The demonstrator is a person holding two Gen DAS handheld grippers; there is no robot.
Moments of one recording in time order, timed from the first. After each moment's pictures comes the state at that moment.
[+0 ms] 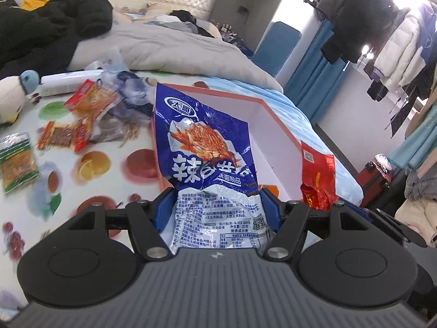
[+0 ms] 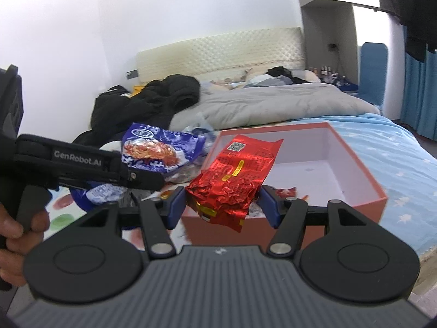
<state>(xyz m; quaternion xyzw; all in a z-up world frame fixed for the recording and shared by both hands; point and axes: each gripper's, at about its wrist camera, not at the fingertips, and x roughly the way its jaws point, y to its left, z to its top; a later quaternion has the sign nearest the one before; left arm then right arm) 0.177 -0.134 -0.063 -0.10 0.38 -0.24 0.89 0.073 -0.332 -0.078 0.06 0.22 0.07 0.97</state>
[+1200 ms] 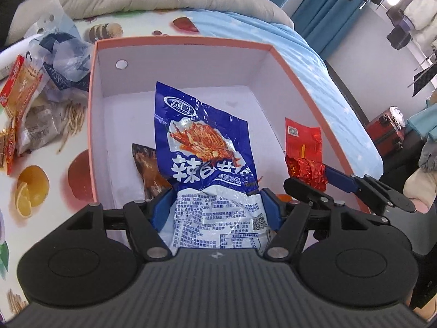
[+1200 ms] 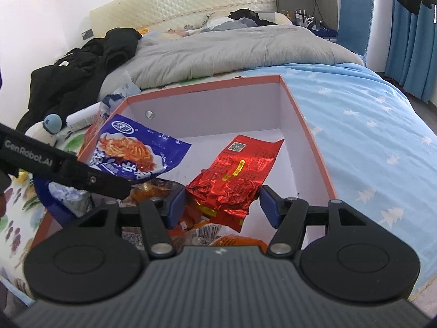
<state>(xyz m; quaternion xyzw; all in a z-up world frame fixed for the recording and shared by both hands) 0.360 -0.261 -0.124 -0.04 0.53 -0.25 0.81 0.231 -0.439 -0.138 0.07 0.35 0.03 0.93</state>
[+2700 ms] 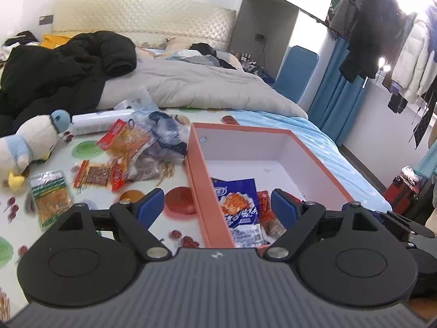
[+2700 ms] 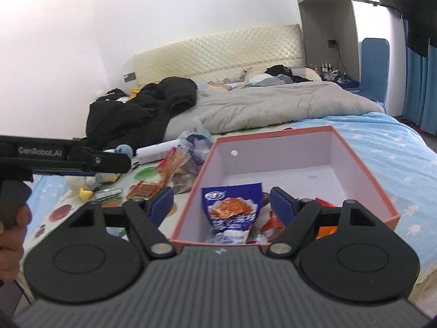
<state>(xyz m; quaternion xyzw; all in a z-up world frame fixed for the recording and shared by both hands) 0.169 -0.103 -0.040 -0.07 0.31 -0.18 0.93 0.108 -0.335 -0.078 0.08 0.22 0.08 0.97</state>
